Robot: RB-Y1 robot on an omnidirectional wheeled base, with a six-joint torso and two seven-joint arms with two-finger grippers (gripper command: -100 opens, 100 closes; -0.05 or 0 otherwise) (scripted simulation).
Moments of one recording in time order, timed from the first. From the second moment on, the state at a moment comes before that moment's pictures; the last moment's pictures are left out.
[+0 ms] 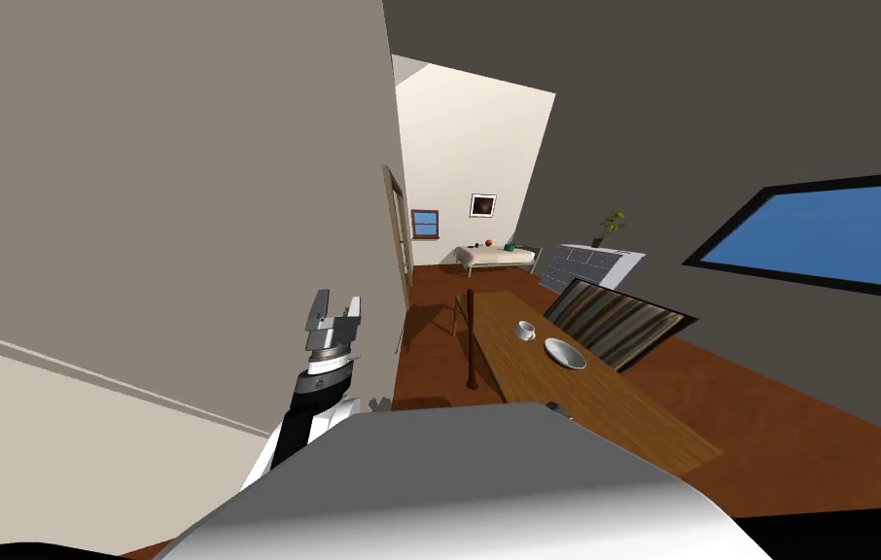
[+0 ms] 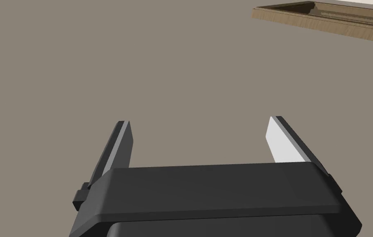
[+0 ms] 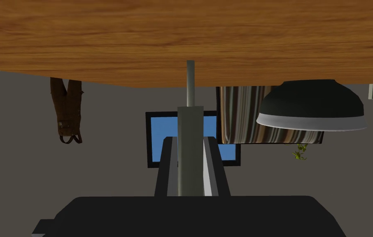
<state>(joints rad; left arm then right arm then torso) 0.54 0.02 -0.03 -2.34 -0.06 -0.54 0.16 0.10 -0.09 -0.23 -0.86 1.38 0.89 -0.66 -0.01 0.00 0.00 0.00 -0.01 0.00</state>
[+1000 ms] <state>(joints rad) 0.54 0.02 -0.03 -2.34 -0.06 -0.54 0.16 -0.02 -0.24 -0.22 -0.67 1.13 0.99 -0.70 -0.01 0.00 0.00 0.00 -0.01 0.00</state>
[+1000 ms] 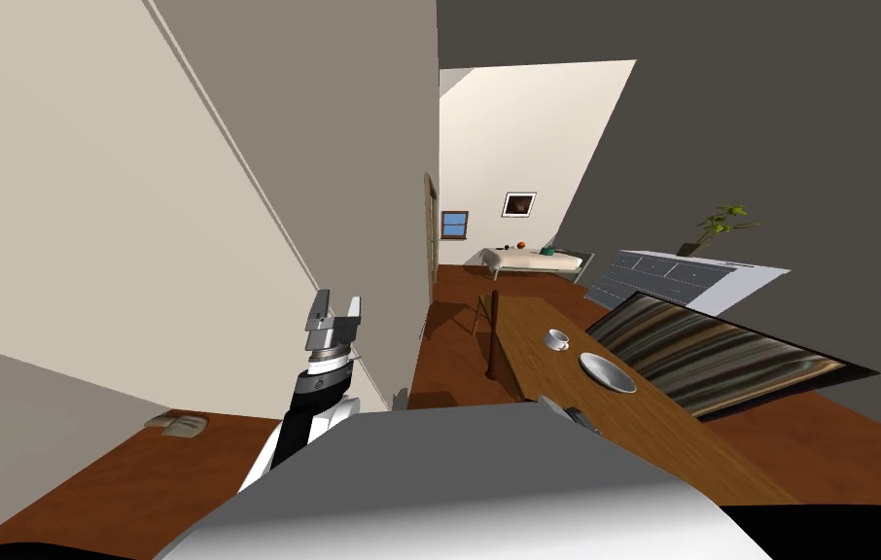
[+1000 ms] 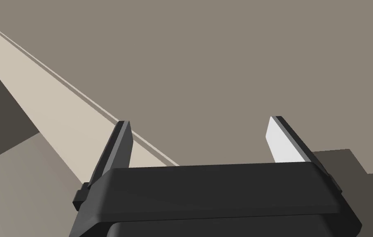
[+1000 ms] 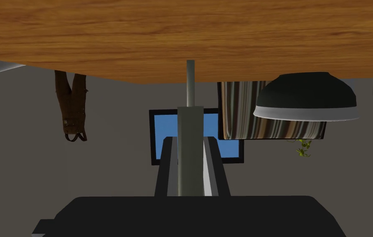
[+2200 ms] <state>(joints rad) 0.54 0.02 -0.03 -2.34 -0.06 -0.54 0.16 -0.20 -0.33 -0.22 -0.54 1.08 1.02 -0.57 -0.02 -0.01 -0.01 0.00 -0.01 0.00</state>
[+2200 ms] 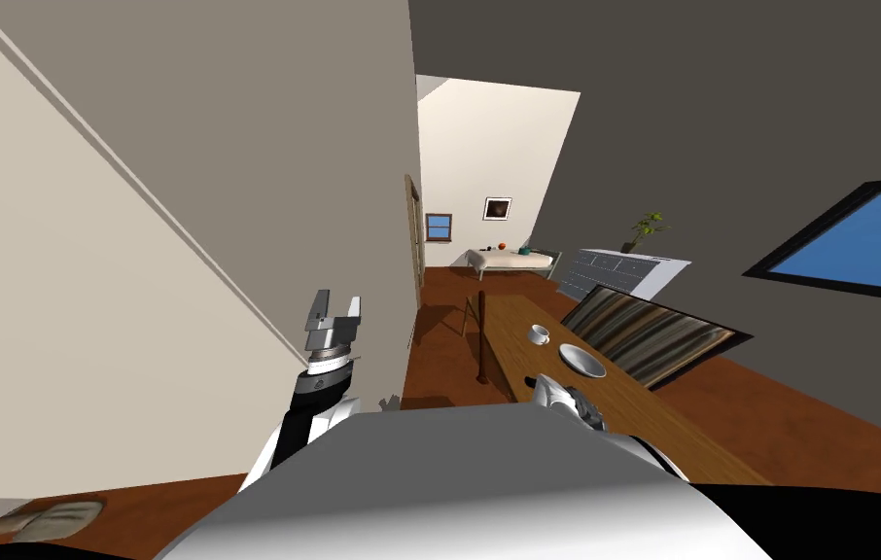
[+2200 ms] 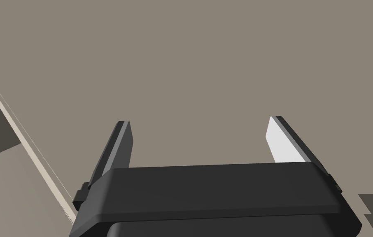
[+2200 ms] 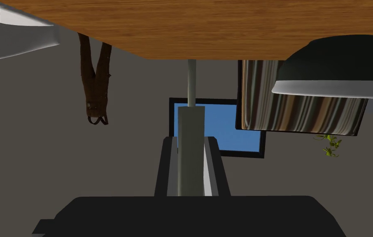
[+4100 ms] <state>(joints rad) 0.54 0.02 -0.03 -2.34 -0.06 -0.54 0.16 -0.24 -0.56 -0.32 -0.52 0.87 0.85 -0.32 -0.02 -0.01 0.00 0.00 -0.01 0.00</state>
